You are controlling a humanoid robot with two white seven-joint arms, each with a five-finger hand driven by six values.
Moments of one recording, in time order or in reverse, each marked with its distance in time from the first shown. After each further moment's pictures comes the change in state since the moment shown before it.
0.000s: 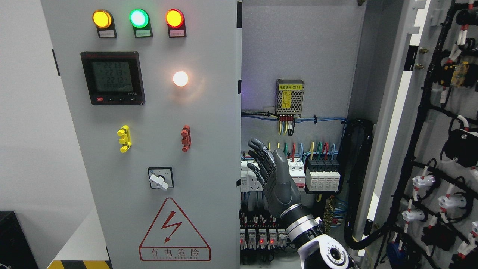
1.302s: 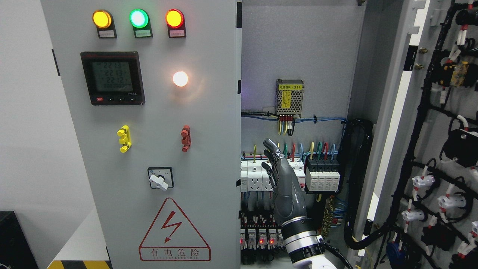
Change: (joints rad) left arm 0.007 0.015 0.006 0.000 0.003 -0.009 0.000; right arm 0.082 0.048 0.017 -0.089 0.242 -0.087 -0.197
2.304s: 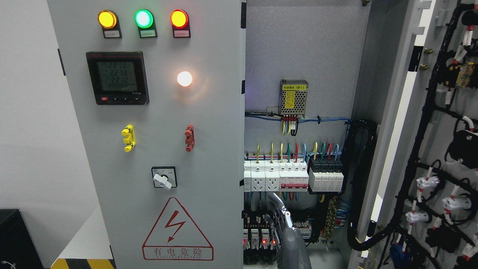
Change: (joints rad) left arm 0.014 0.040 0.008 -0.001 0.002 -0.001 -0.001; right arm 0.324 0.026 0.074 -0.292 0.178 -0.032 -0.080
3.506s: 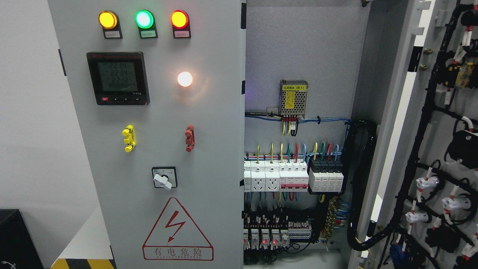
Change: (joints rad) left arm 0.049 0.031 0.057 -0.006 -0.002 0.002 -0.057; right arm 0.578 -0.010 -0.093 0.205 0.202 -0.406 0.003
